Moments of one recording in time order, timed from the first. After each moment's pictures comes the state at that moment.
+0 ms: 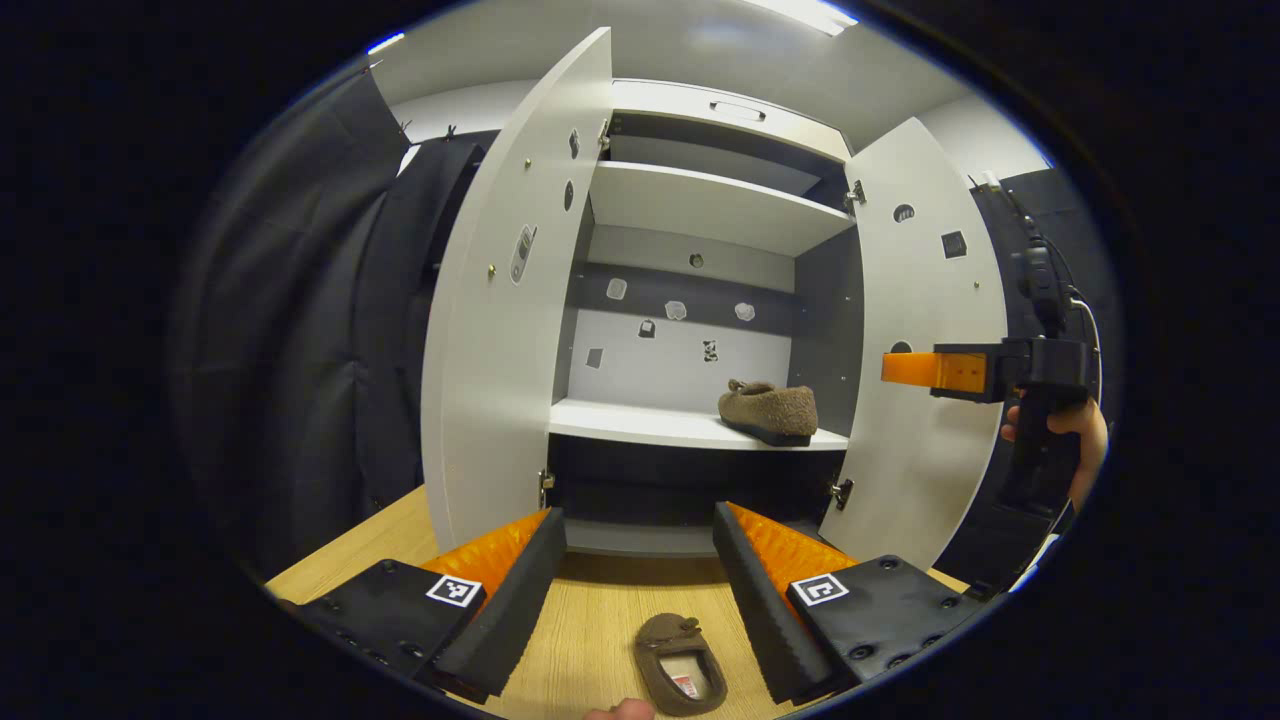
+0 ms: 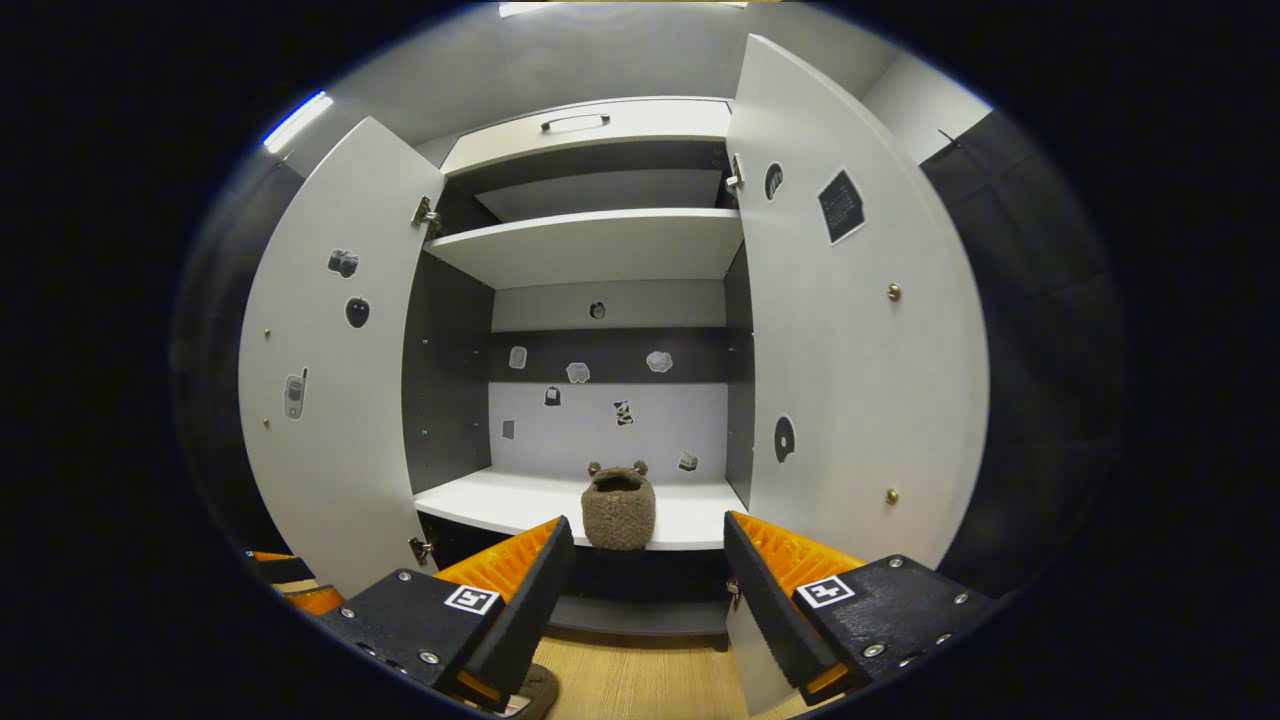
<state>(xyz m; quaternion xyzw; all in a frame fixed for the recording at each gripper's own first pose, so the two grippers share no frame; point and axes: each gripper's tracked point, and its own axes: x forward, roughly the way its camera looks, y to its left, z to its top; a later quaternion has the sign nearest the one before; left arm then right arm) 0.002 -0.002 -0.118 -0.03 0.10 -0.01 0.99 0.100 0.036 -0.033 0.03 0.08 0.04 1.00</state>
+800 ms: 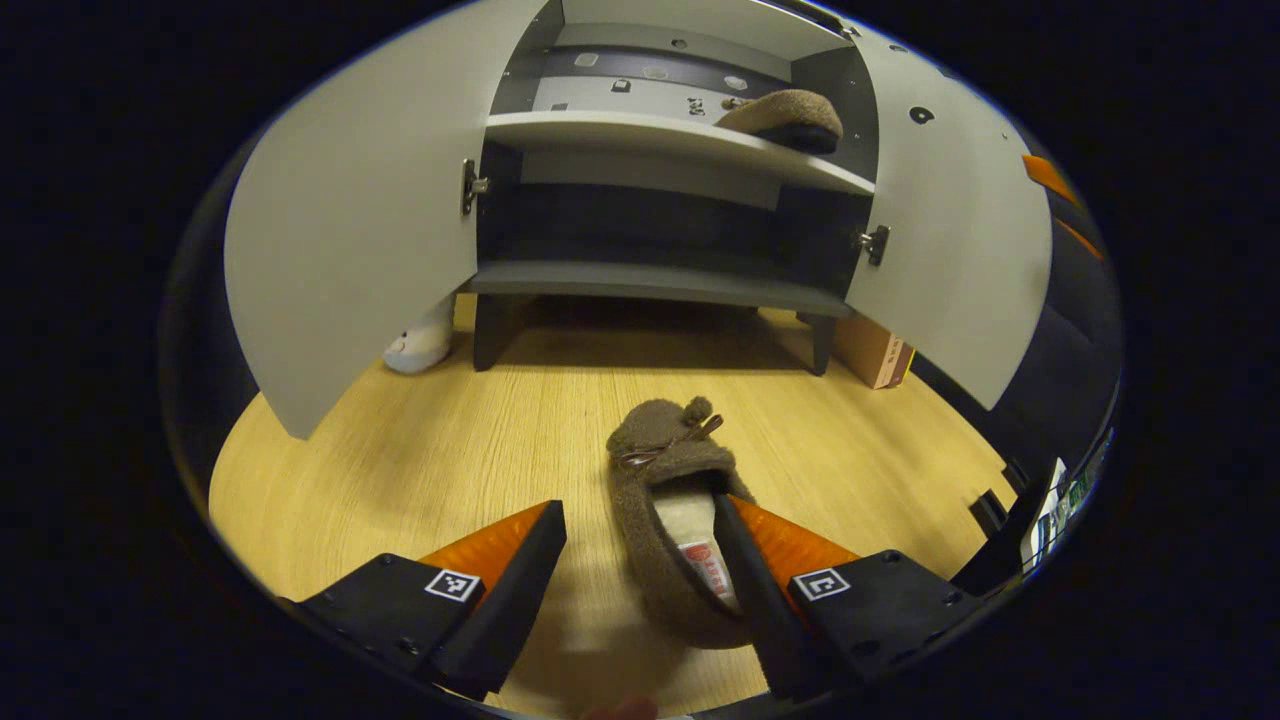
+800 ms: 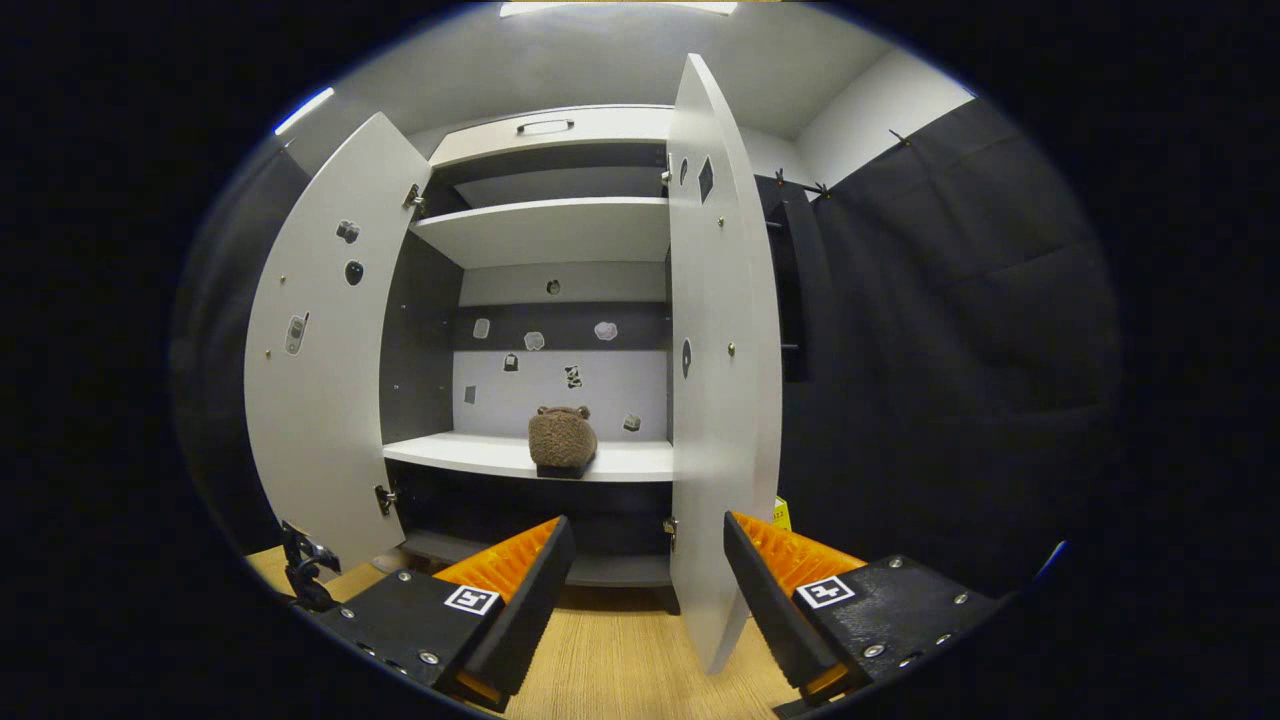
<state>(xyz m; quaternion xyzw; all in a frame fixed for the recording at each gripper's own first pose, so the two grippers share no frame) -0.031 -0.017 -0.388 -0.02 0.38 -0.04 0.93 0.032 -0.013 -0.090 0.03 0.09 -0.01 1.00</state>
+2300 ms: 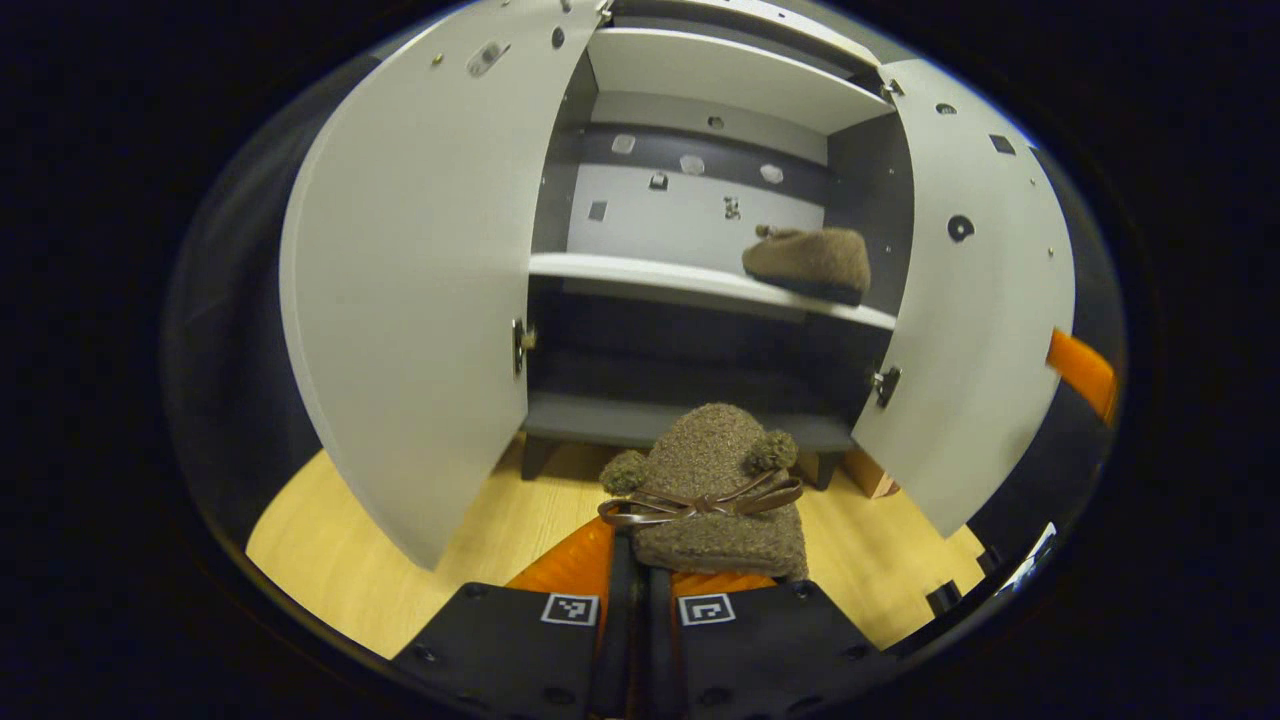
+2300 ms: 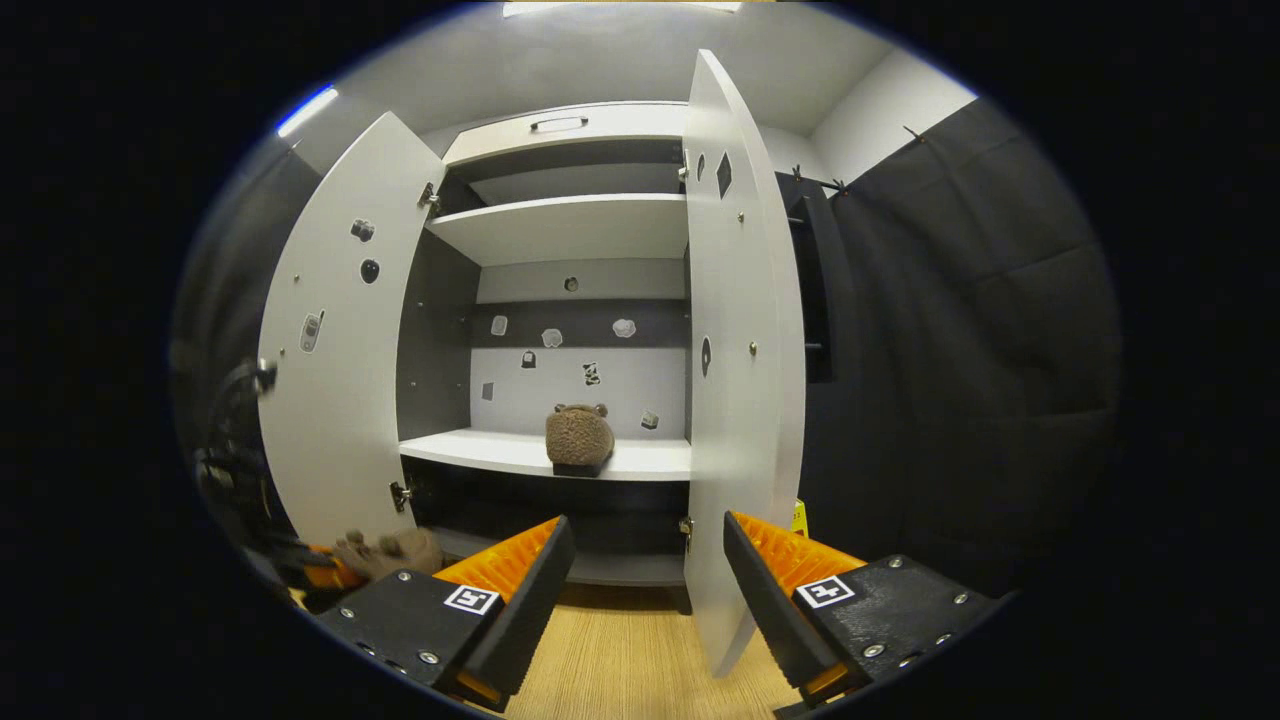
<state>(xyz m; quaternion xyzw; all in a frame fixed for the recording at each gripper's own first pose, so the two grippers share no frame) 0.039 -0.010 -0.177 -0.03 0.24 0.02 0.97 0.009 -0.012 -0.090 0.03 0.09 0.01 1.00</state>
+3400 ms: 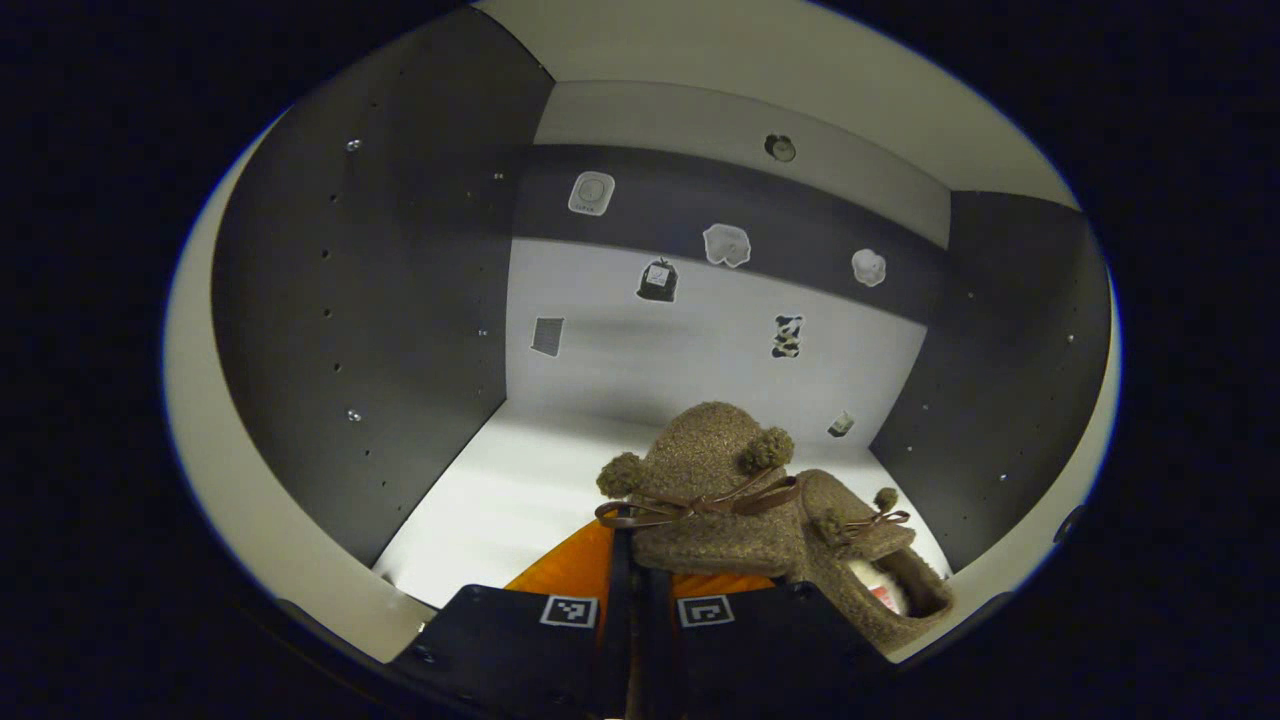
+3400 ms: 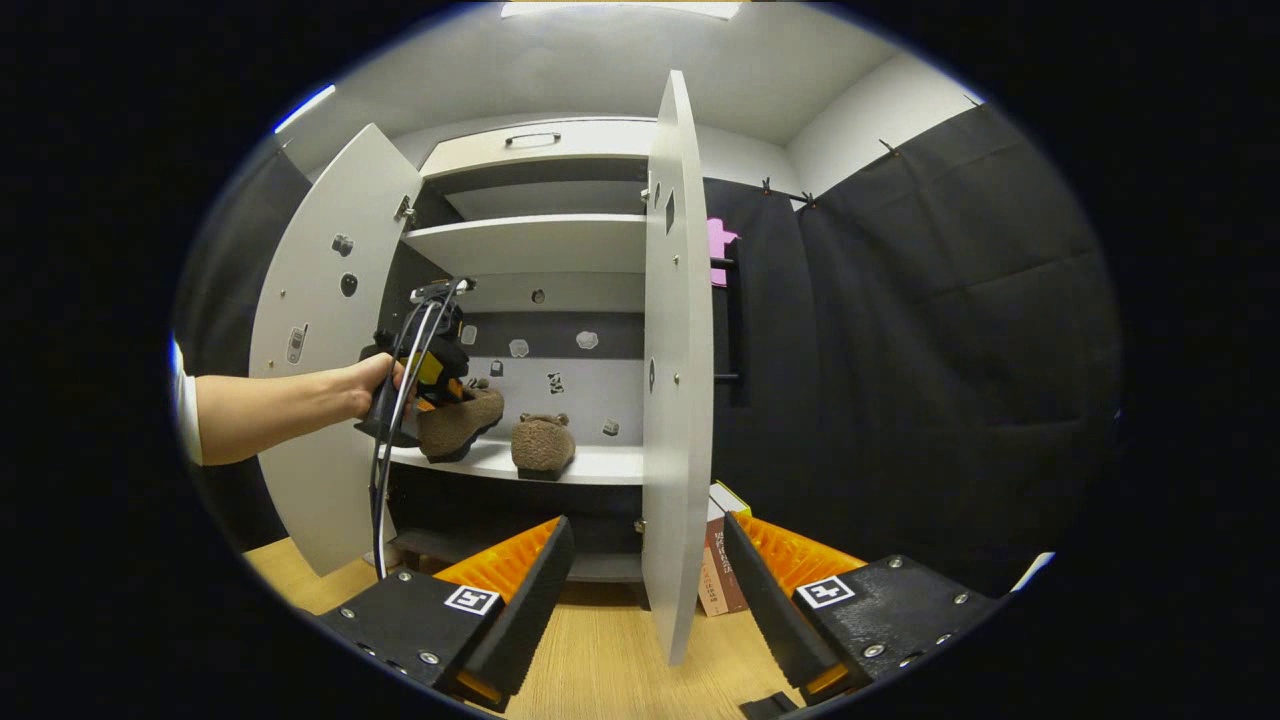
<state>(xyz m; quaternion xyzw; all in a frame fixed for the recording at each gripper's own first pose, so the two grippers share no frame) 0.388 -0.009 -0.107 -0.03 0.30 0.06 0.95 -0.026 -0.056 -0.072 0.01 0.09 -0.04 1.00</state>
